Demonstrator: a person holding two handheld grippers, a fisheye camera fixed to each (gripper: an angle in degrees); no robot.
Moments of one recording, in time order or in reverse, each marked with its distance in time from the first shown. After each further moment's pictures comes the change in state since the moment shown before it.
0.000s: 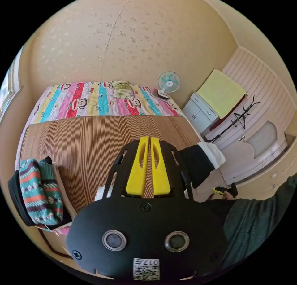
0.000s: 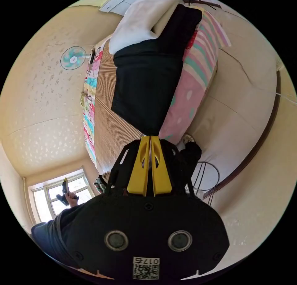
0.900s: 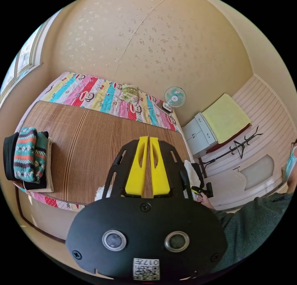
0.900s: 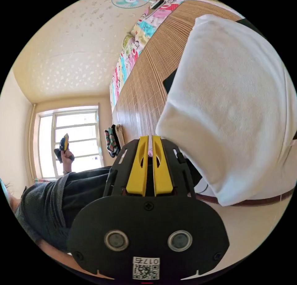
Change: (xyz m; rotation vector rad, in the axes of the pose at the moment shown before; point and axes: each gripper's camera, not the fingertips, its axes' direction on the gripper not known) left arm 0.046 0.065 0.089 0.097 -0.015 -0.256; right arm -0.176 -0.102 0.048 -0.472 -0.122 -0.531
